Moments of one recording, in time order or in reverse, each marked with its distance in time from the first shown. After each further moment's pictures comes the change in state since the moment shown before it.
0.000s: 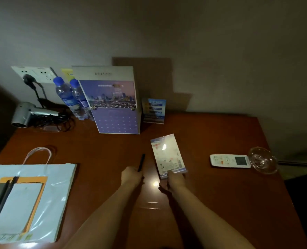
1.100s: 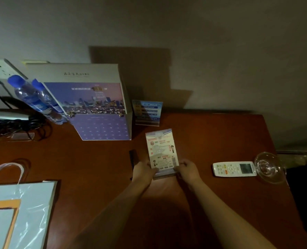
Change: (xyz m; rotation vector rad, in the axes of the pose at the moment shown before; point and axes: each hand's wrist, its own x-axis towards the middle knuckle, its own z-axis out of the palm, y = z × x) left_hand 0.067 0.059 0.045 0.056 -0.165 0.201; right_hand 0.061 -0.077 -0.020 -0.531 0.006 -0.261
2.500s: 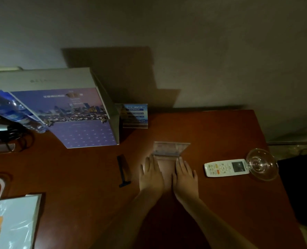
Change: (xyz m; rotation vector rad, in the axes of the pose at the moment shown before) left_hand -0.009 0.031 0.055 0.816 -0.017 0.207; right_hand 0.000 0.041 -0.009 -0.886 0.141 -0.321
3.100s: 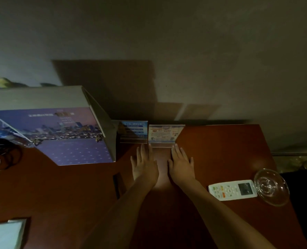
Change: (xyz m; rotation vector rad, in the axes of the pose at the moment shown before) left_hand 0.086 -0.013 -0.038 -0.101 0.141 -0.059; right_hand 0.097 -0.025 -0.048 0.037 -0.027 -0.026
